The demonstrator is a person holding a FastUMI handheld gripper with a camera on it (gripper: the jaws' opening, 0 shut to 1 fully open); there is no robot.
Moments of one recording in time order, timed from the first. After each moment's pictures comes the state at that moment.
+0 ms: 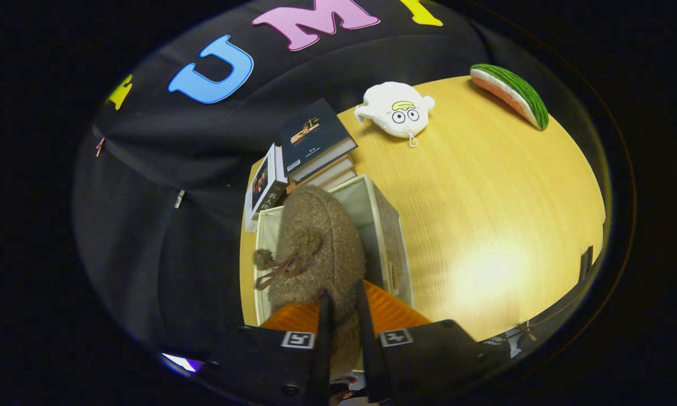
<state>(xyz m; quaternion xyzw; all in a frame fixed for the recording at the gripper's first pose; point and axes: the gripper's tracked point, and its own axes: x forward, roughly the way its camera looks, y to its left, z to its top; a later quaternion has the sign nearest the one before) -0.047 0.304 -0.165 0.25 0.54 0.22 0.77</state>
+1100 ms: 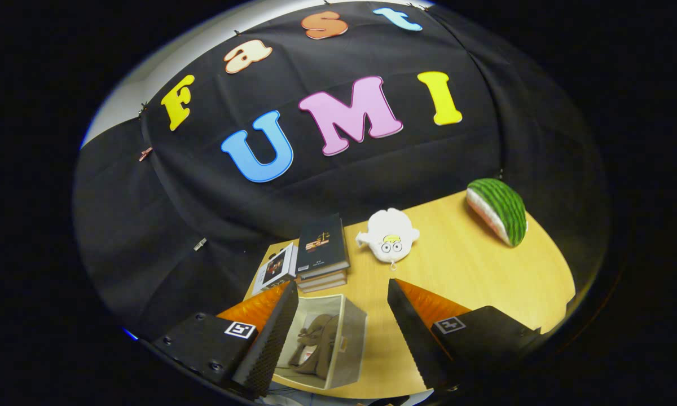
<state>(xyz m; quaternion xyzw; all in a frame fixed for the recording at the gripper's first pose) 0.053 0.145 -0.026 0.18 0.26 0.21 0.92</state>
